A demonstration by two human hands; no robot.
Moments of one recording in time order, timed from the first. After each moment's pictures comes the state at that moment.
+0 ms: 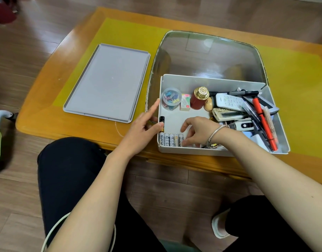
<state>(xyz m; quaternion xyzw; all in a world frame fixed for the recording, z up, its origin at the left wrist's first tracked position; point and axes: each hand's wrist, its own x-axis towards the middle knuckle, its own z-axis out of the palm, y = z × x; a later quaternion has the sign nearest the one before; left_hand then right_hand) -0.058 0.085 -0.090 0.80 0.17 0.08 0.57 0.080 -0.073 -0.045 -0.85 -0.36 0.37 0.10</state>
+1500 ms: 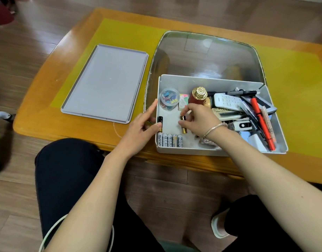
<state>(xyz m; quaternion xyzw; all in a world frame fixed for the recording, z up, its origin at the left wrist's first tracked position) -0.059 0.085 -0.088 0.80 0.17 0.08 0.56 0.086 -0.066 -0.047 -0.90 -0.35 0.17 0.22</state>
